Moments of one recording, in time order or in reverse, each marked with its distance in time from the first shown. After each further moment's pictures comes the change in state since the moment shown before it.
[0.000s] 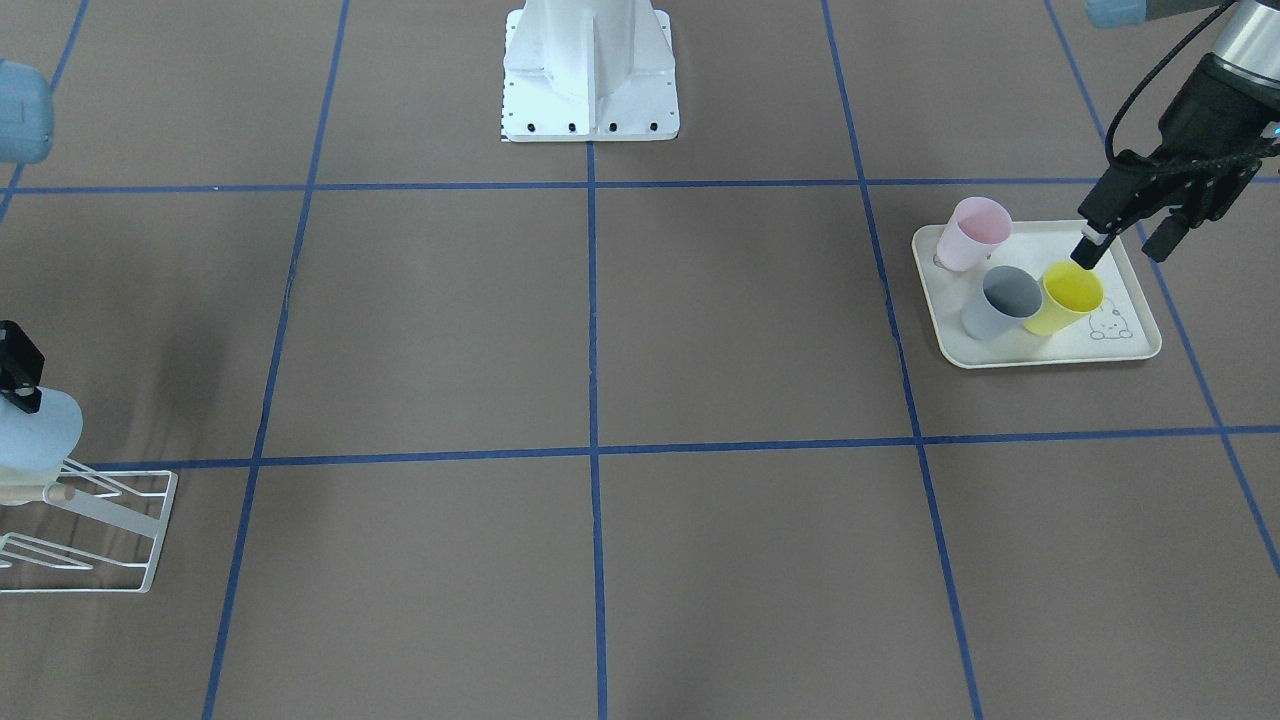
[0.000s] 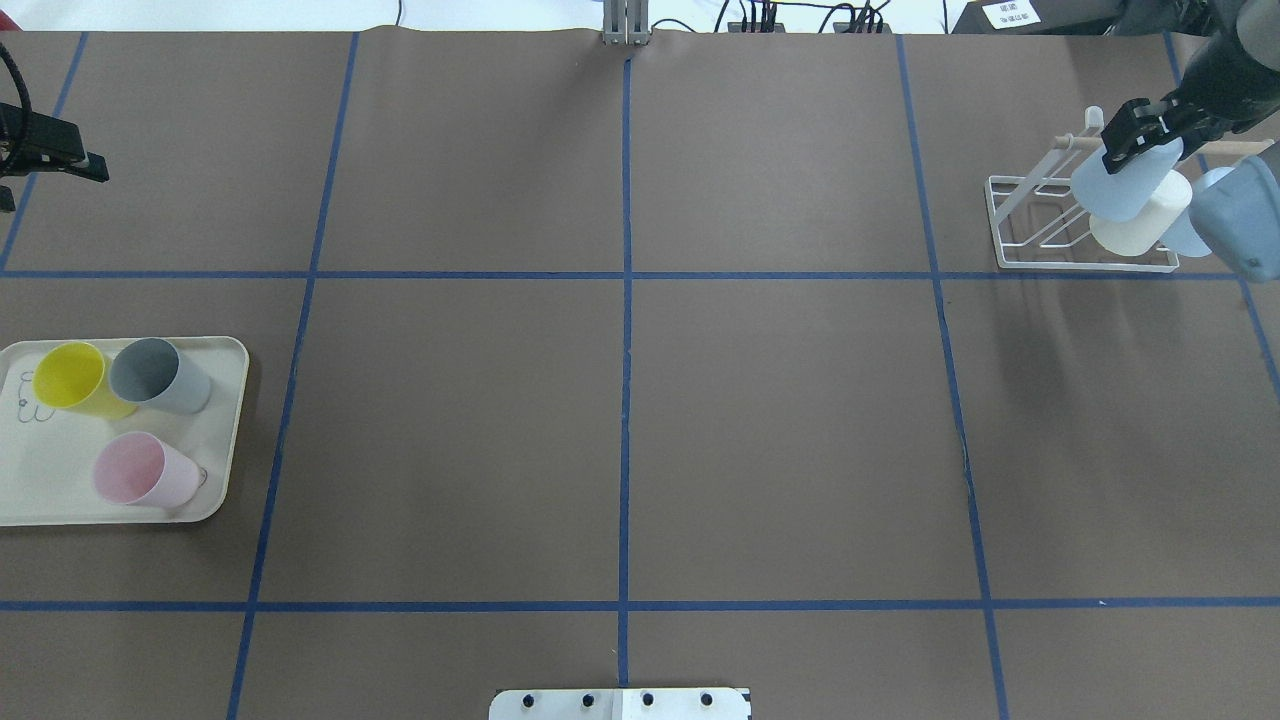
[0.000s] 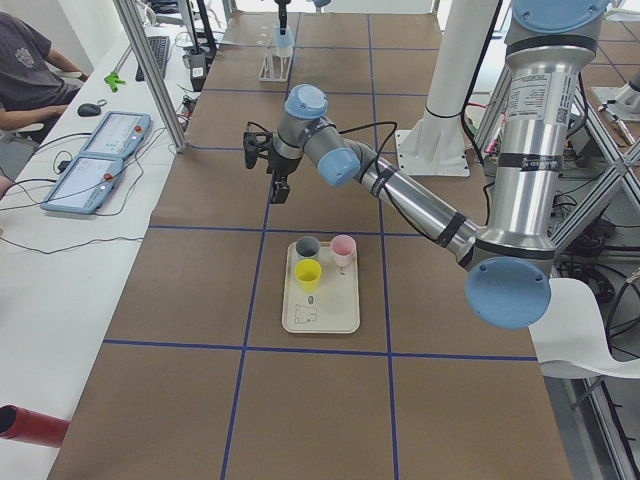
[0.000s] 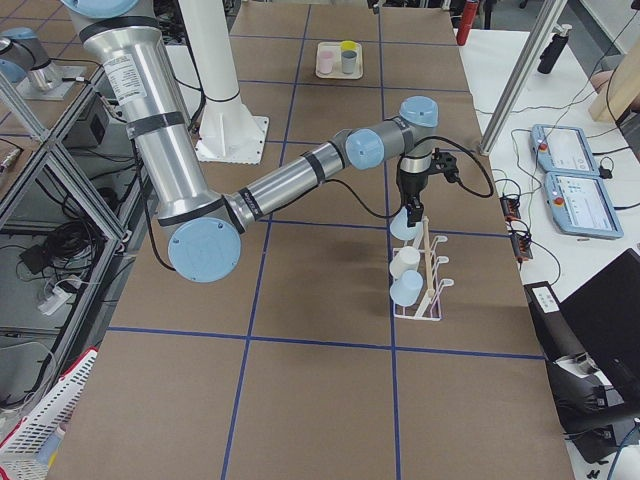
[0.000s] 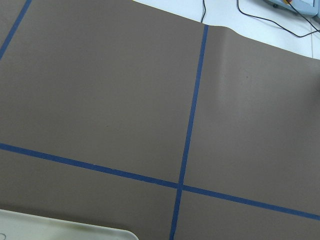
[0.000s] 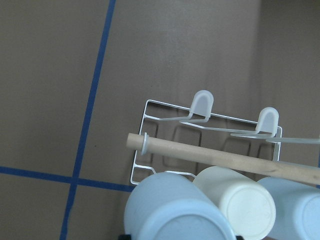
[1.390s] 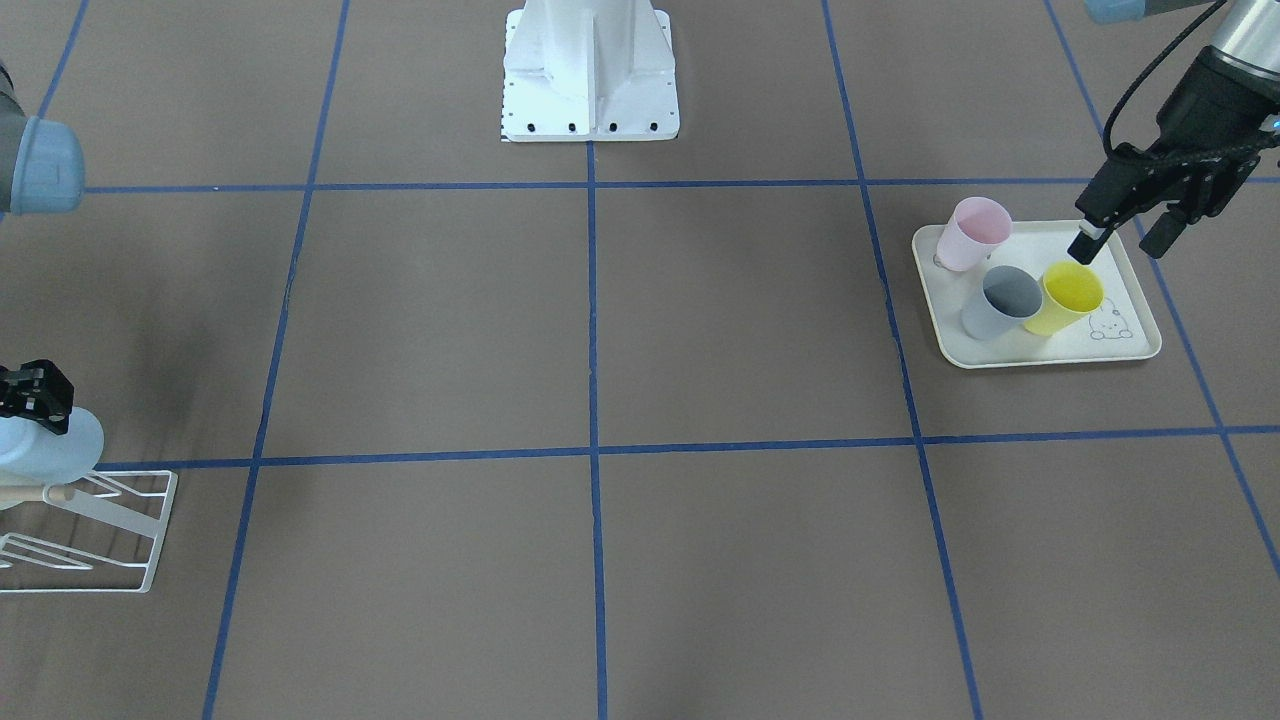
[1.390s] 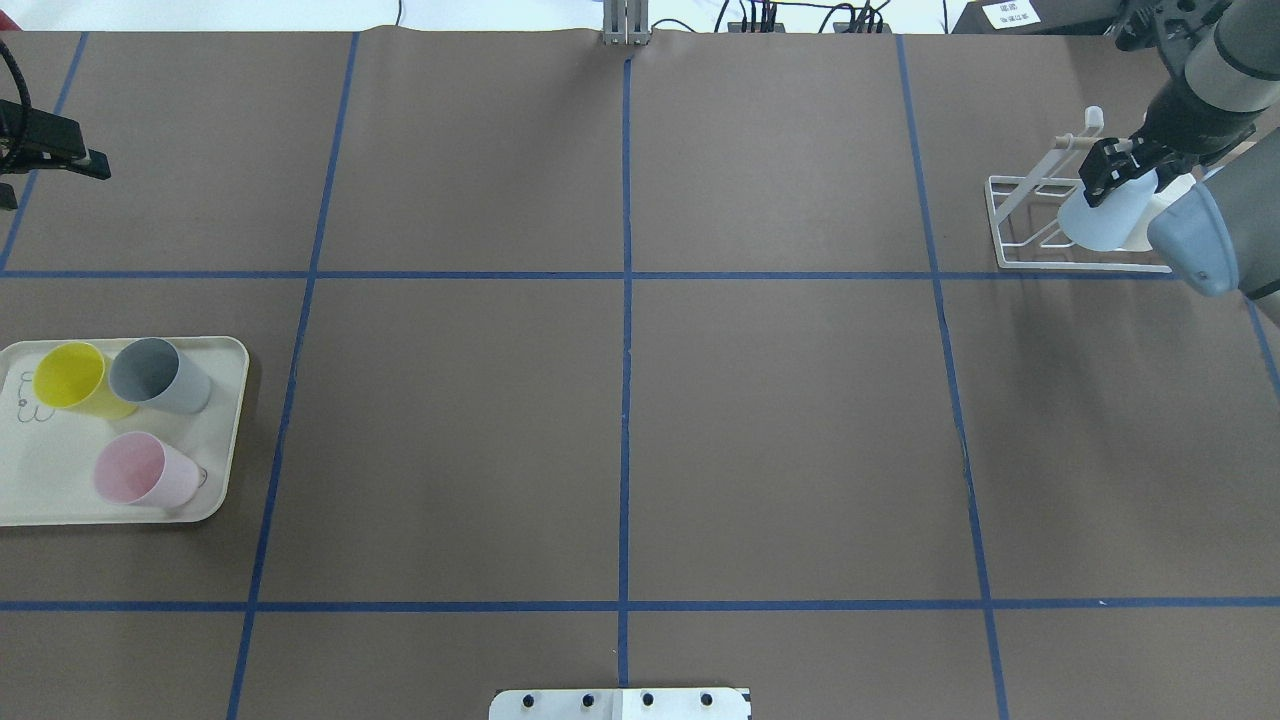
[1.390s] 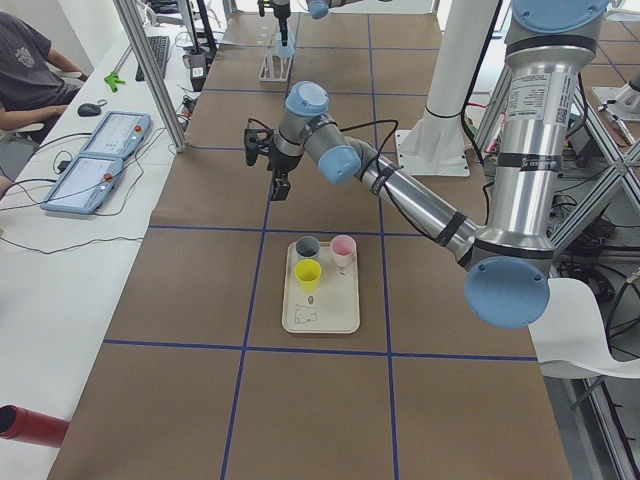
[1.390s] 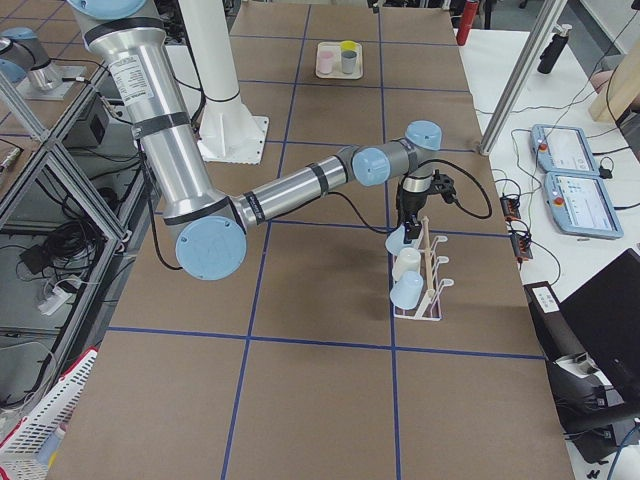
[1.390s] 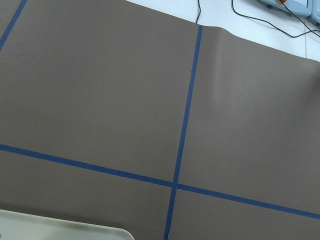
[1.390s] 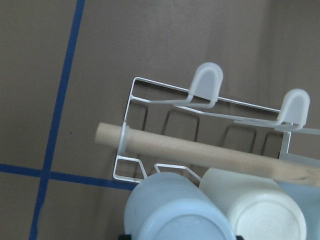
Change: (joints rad) left arm 0.000 -0.005 -0.008 0.002 -0.004 -0.003; right arm -0.045 0.007 -0.126 0.062 -0.014 -0.018
